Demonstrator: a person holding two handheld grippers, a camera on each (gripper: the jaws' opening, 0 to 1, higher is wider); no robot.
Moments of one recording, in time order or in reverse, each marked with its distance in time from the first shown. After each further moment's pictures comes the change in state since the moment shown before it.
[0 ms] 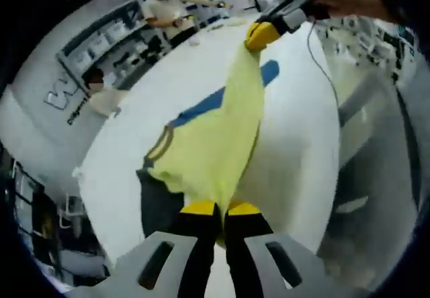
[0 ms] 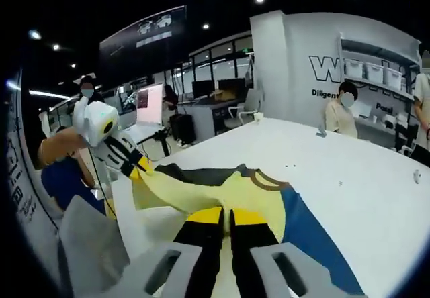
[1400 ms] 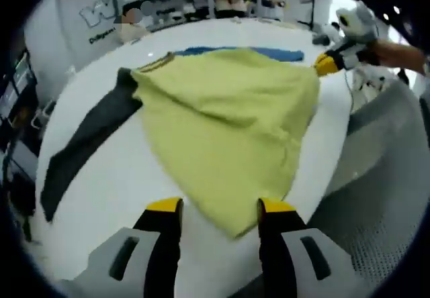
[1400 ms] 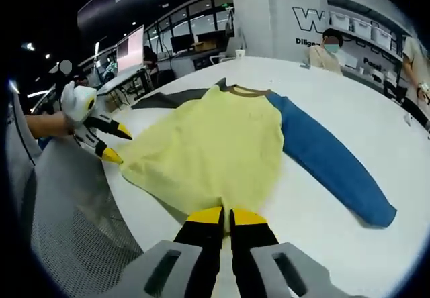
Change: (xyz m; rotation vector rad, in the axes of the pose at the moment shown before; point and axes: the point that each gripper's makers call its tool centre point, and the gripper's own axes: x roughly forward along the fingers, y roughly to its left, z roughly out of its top) left arm 0.064 -0.081 -0.122 -0.719 -0.008 0.012; right arm -0.014 0.000 -0.166 0.098 0.272 -0.101
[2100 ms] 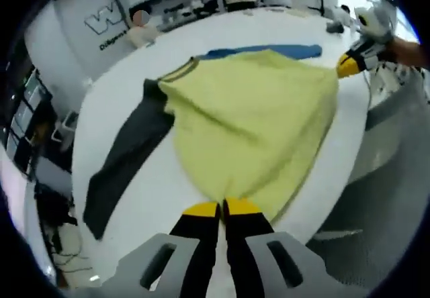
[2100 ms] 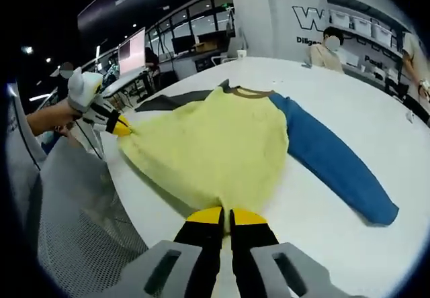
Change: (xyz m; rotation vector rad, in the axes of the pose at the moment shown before) left arm -0.042 0.029 0.039 0.271 0.121 0.184; right arm -0.007 0.012 0.006 0.009 0.005 0.033
